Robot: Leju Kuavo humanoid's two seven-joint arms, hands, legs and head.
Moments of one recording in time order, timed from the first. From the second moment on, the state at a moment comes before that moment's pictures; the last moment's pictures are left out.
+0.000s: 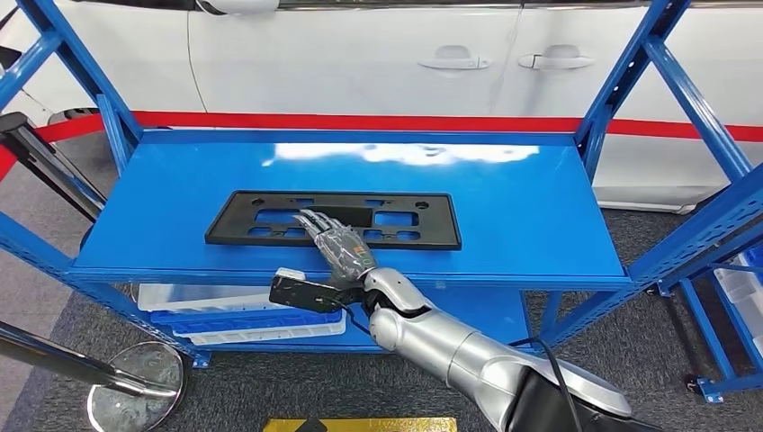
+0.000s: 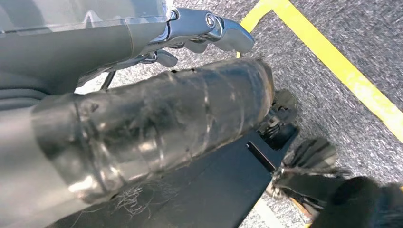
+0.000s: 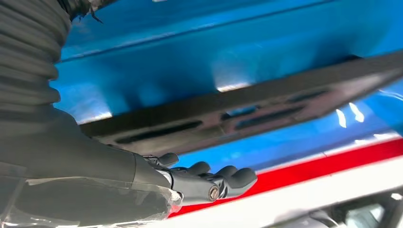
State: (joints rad) left arm -0.22 -0.09 -1.45 -0.22 0.59 0.25 0.08; right arm -0.75 0.22 1.09 -0.74 0.50 -0.31 0.02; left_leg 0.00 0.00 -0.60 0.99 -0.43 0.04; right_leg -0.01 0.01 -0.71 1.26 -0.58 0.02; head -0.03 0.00
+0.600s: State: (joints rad) left arm -0.22 -0.09 -1.45 -0.22 0.58 0.25 0.10; right arm -0.76 0.22 1.10 -0.67 0.62 -0.35 0.07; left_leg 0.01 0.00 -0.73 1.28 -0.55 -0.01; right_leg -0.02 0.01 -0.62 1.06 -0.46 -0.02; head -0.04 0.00
